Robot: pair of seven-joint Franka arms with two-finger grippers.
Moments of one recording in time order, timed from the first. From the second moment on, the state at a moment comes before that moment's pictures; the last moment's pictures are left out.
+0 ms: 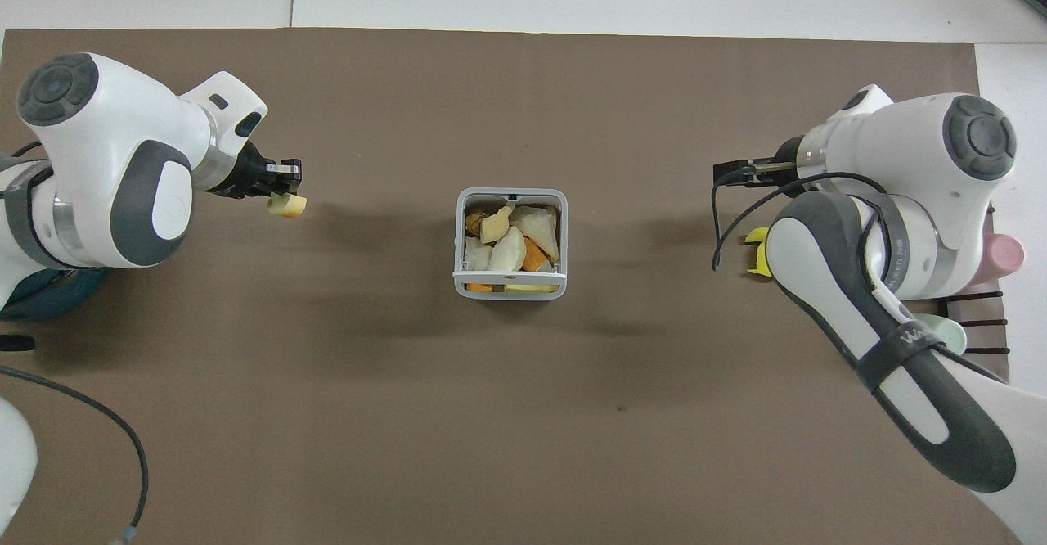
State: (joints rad) left arm -0.02 0.32 -0.15 -1.73 -0.10 2.07 -0.11; right arm -0.07 0.26 0.14 -1.92 0.09 2.35 -0.07
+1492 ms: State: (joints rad) left arm 0.05 0.07 -0.13 -1.54 0.02 1.42 -0.01; right arm -0.13 0.19 0.16 -2.09 0.02 2.31 -0.10
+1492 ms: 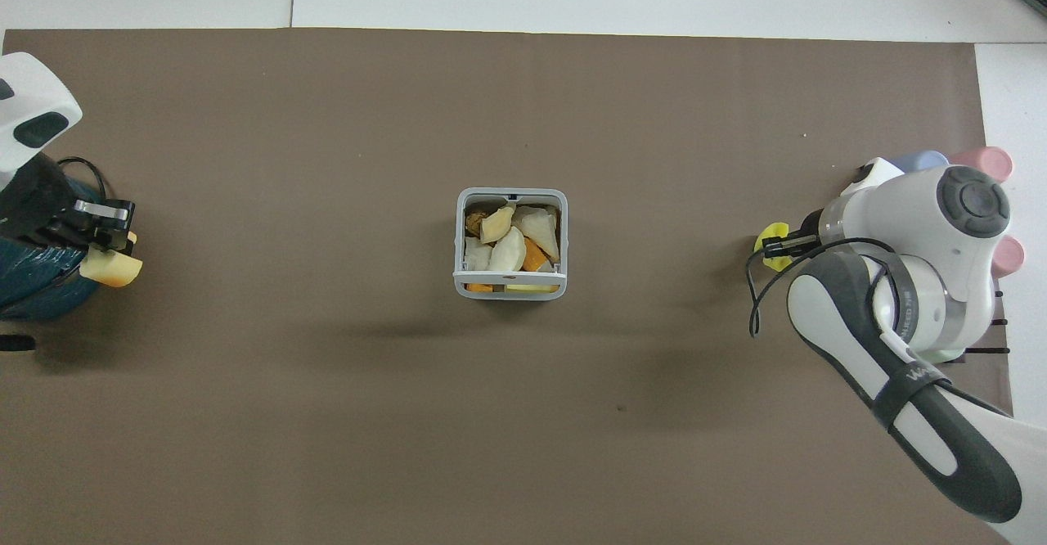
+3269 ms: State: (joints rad) left arm -0.22 0.06 -0.16 -1.75 -0.10 2.02 -0.60; right arm 0.30 0.24 0.13 -1.84 0.35 2.44 0.61
